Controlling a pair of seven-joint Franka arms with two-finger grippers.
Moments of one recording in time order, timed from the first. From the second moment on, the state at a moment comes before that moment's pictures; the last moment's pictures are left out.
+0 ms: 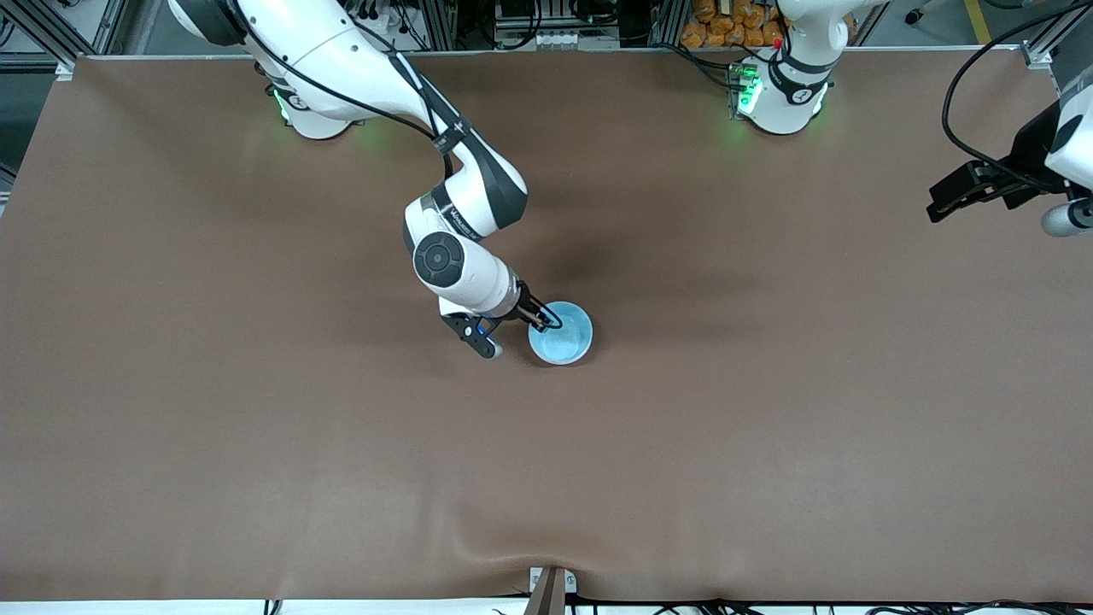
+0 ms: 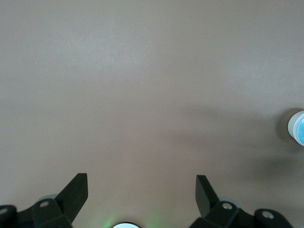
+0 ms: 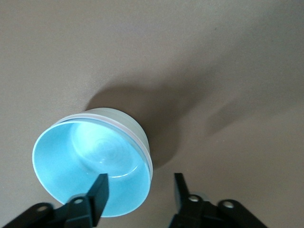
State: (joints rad) left arm 0.28 -0.03 -0.35 -1.58 0.01 1.51 -0.23; right arm 0.61 0.68 0.07 -1.58 0.37 2.31 1.15
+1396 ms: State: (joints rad) left arm 0.24 -0.03 -0.30 -1.58 0.01 1.55 -0.23; right arm 0.12 0.45 0.03 -1.06 0.06 1.37 0.38
